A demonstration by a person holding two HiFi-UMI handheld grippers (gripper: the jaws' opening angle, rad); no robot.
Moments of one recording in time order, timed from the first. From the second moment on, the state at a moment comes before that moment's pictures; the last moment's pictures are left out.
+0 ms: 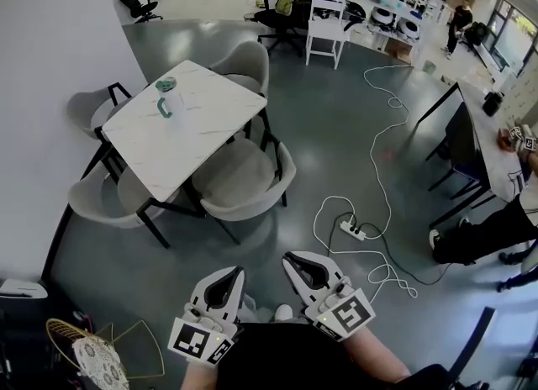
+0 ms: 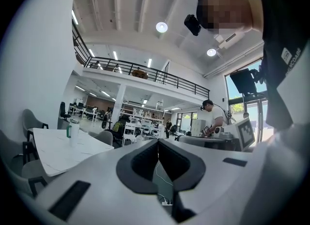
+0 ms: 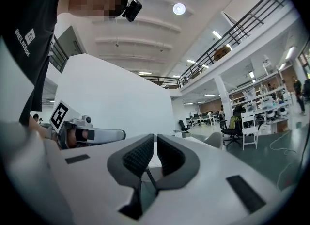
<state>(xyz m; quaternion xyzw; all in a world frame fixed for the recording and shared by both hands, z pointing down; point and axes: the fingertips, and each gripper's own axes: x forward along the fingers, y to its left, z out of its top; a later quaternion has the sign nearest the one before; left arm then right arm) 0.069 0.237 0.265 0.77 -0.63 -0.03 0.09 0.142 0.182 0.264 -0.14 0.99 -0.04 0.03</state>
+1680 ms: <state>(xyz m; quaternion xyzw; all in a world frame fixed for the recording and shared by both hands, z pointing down) -0.186 0.076 0.454 0.81 -0.54 0.09 0.20 -0.129 0.014 0.420 -0.03 0.96 -0.02 -0.28</state>
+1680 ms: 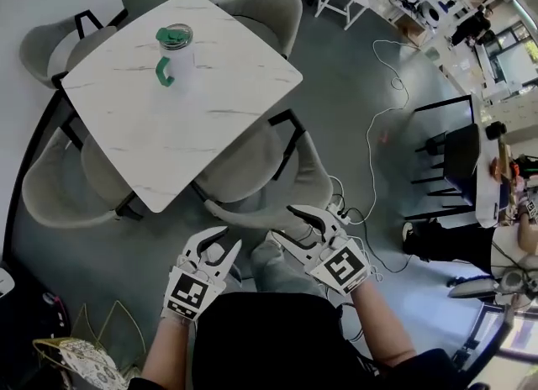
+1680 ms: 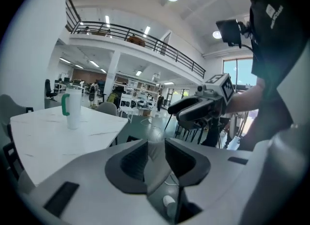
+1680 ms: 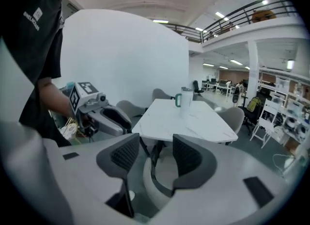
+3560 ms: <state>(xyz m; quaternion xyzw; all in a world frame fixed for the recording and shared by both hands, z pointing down) -0.056 0.011 0.703 0.88 -0.30 0.30 0.23 -0.028 -0.025 0.692 0.08 0.72 0.29 -0.63</state>
